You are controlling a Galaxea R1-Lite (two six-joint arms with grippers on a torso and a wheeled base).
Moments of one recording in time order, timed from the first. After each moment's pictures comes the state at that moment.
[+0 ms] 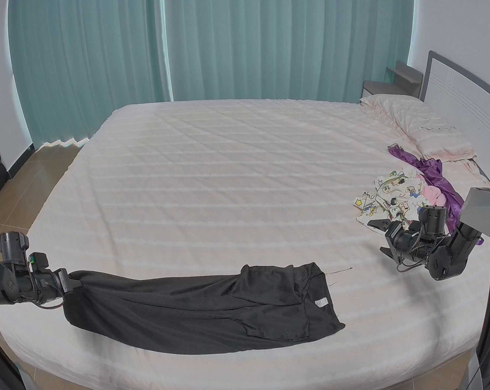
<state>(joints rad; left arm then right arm) 0.42 1.89 -0.41 -0.62 -0.46 -0.13 -0.05 2.35 -0.83 -1.07 0.36 0.90</state>
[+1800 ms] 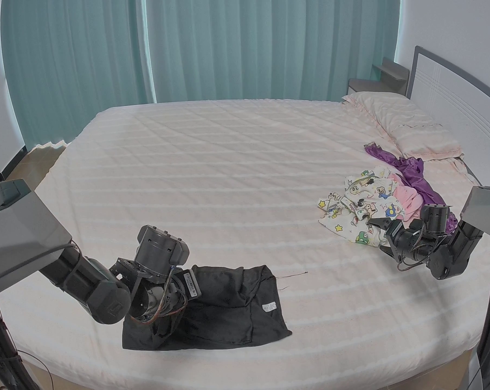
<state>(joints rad) -0.54 1.99 -0.72 -0.42 0.23 -0.77 -0.04 2.33 -0.82 -1.07 0.38 0.90</state>
